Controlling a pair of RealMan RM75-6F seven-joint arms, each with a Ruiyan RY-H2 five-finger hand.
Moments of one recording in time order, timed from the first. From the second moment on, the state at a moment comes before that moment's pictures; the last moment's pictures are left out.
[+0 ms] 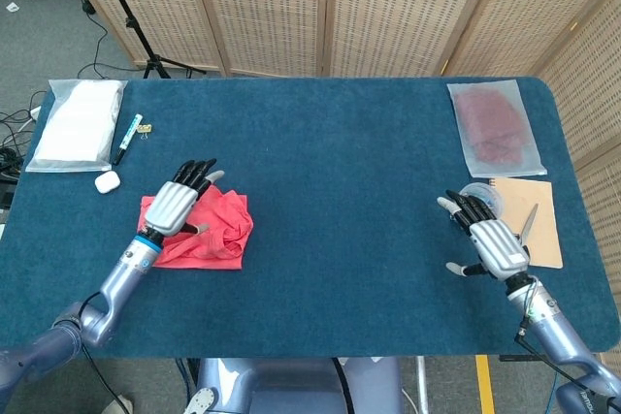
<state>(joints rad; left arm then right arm) -0.69 -1.75 -0.06 -0.81 1.52 1.14 -0.32 0.44 -1.25 0.03 -1.37 -1.55 1.16 0.38</state>
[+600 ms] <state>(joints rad) -0.67 -1.71 0.00 -0.97 1.58 1.15 -0.22 0.44 -1.24 0.03 -1.37 -1.55 1.16 0.38</state>
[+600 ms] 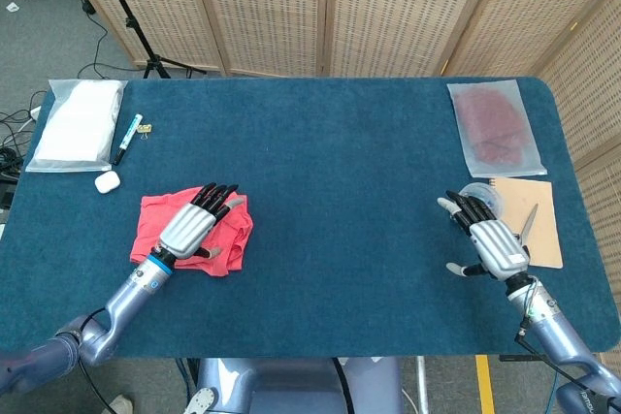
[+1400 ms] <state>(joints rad) -0.67 -1.79 0.00 -0.91 1.58 1.13 -0.25 0.44 -1.24 0.03 -1.37 -1.55 1.15 0.38</state>
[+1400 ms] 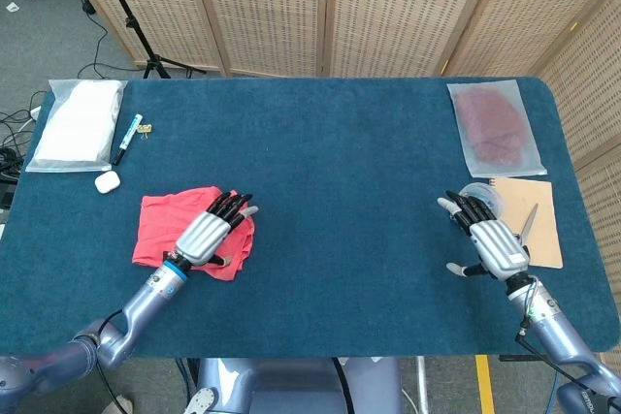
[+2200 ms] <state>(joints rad) -0.72 -1.70 -0.14 -0.86 1.48 1.11 -0.30 0.45 -1.24 0.03 -1.37 -1.54 1.14 0.38</state>
